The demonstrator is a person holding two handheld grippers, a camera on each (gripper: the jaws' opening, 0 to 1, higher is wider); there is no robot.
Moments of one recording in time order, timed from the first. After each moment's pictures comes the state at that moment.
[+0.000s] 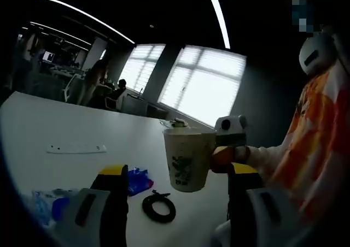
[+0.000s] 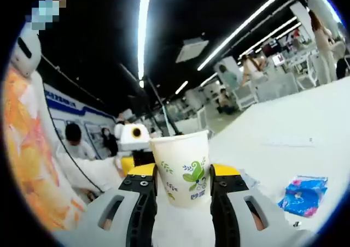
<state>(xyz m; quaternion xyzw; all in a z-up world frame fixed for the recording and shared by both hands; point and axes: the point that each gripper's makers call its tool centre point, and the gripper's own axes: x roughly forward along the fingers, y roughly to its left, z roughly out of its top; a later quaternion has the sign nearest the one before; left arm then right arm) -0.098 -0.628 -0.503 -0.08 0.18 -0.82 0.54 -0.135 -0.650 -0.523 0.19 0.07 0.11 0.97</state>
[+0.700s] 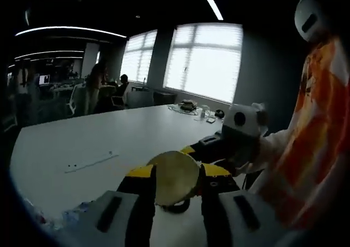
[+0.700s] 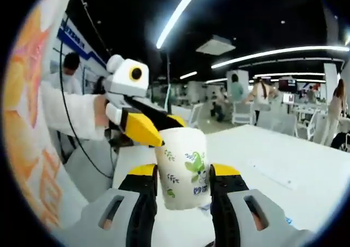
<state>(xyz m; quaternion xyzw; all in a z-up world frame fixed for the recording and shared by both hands) -0.128 -0.629 -0.494 0.05 0.15 -0.83 0.54 -0.132 -0.628 -0.528 0.00 0.07 0.12 0.99</state>
